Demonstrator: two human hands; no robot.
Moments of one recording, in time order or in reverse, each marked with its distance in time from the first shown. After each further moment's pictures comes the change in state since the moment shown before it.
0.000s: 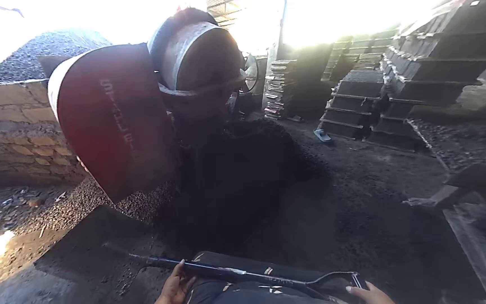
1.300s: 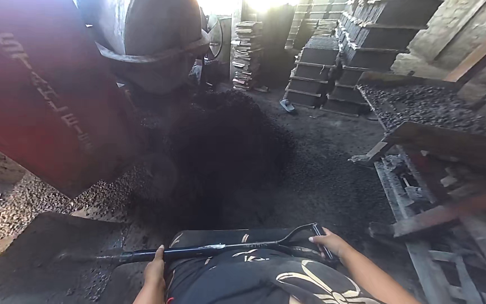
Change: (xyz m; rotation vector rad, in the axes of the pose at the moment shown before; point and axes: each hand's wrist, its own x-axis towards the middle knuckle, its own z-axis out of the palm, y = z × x) left_hand 0.003 -0.009 0.002 0.620 0.375 0.130; right_hand 0.018 0.001 -0.002 0.097 0.002 0.040
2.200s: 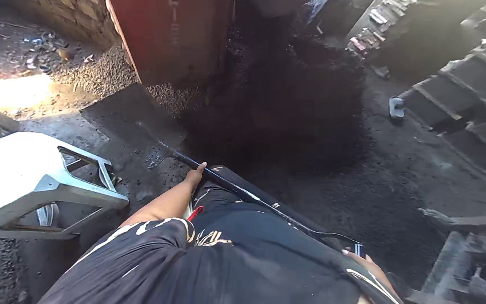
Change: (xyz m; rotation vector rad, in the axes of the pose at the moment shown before) left_hand 0.020 -0.003 -0.013 0.128 -0.271 0.052; right_hand -0.061 -0.014 0.013 -0.131 0.091 -0.032
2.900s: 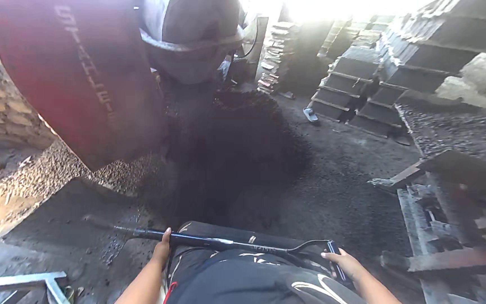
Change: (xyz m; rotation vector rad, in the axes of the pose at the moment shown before) left_hand 0.027 -0.016 0.002 -0.063 0.019 0.065; right_hand 0.047 0.019 -0.004 0.121 -0.039 0.000
